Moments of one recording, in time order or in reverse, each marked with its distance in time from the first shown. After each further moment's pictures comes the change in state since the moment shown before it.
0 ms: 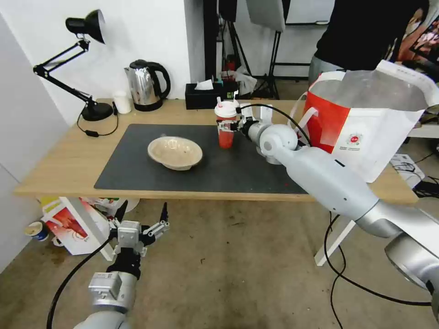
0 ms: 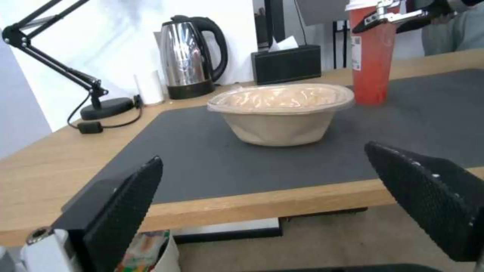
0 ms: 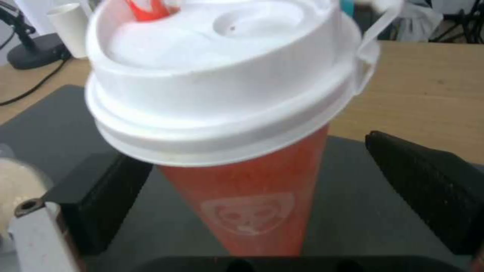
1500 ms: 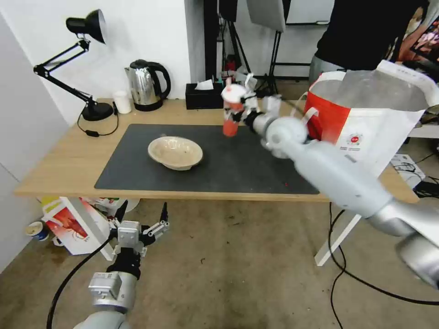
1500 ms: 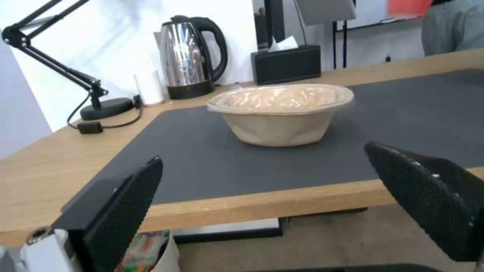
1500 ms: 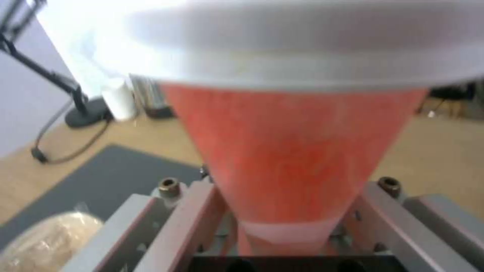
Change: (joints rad) left arm 0.000 0.000 0.000 0.000 0.000 0.000 0.000; right arm 0.048 -0.197 0.070 0.242 0.130 0.004 0.008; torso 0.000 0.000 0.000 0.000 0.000
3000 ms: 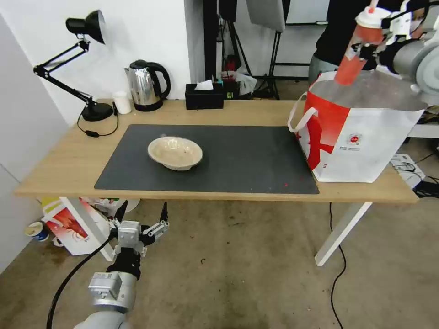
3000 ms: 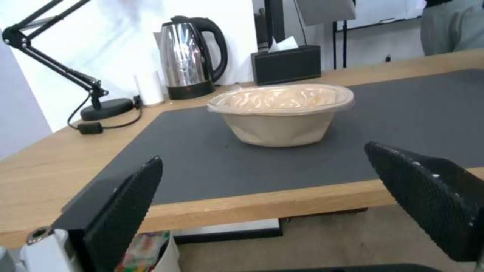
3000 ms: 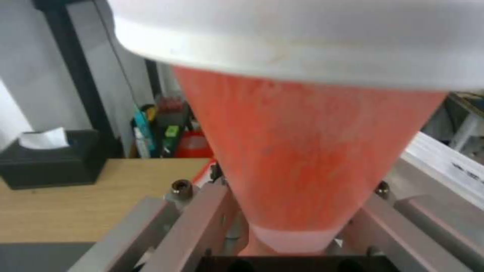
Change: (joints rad) left arm 0.000 0.000 0.000 0.000 0.000 0.000 0.000; right arm 0.199 -0.465 0.065 0.082 0.195 -0.156 0.184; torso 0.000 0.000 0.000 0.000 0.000
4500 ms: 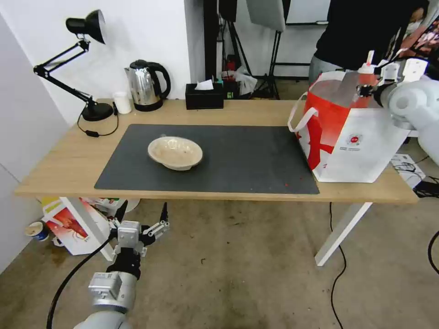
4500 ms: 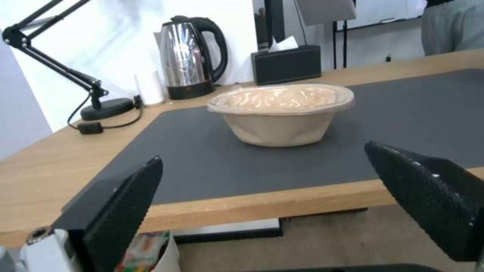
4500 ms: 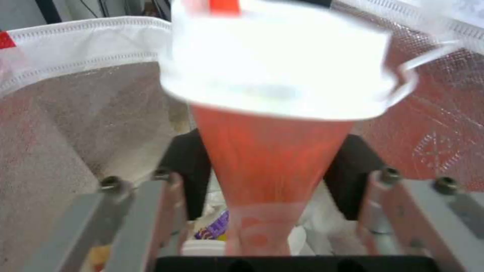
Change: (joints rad) left arm 0.000 0.000 0.000 0.000 0.000 0.000 0.000; right arm -0.161 0.129 0.046 -0.272 -0.177 -0.005 0.018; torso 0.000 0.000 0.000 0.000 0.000
